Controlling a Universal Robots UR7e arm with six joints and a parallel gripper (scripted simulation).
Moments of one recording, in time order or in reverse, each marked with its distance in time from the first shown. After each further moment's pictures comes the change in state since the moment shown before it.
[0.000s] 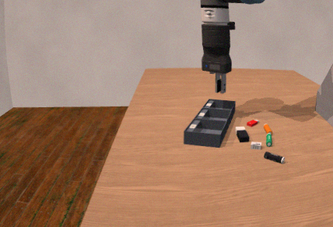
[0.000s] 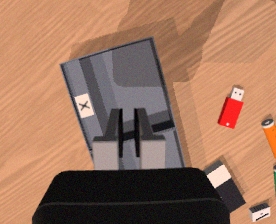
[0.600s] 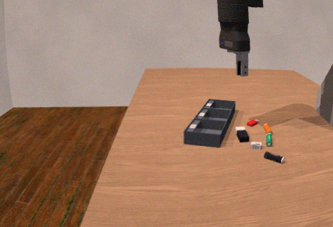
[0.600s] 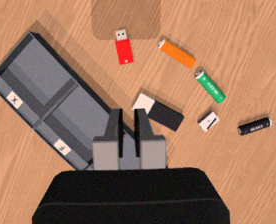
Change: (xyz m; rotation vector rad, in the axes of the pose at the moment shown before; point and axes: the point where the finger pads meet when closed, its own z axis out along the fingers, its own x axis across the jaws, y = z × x) arm 0.087 0.058 -0.071 -0.005 0.002 0.472
